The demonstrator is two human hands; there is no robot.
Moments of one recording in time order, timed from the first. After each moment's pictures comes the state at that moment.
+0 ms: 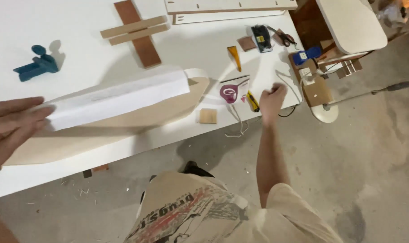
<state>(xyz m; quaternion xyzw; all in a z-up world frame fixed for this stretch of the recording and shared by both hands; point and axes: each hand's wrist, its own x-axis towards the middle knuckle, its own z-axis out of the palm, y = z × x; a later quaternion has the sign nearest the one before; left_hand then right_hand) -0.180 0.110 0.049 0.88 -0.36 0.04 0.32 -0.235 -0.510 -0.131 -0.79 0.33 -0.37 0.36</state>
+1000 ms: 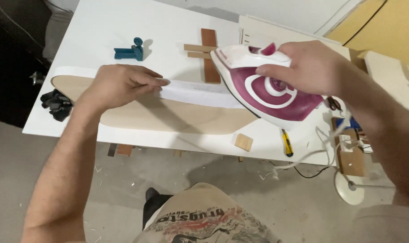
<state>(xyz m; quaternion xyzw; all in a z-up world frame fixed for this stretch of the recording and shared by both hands) -0.183 0.095 0.047 0.91 -0.26 0.09 0.31 -0.187 -0.252 0.238 -0.98 0.05 0.17 0.01</state>
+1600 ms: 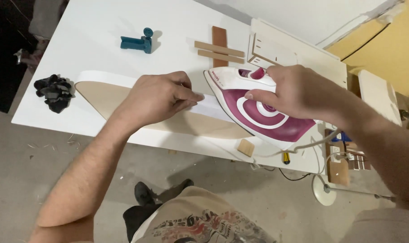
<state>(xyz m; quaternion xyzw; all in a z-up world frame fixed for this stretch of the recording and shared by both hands) -0.196 0.087 0.057 0.92 -0.25 0.05 0.29 -0.179 -0.163 0.215 -0.96 -0.15 0.20 -0.11</state>
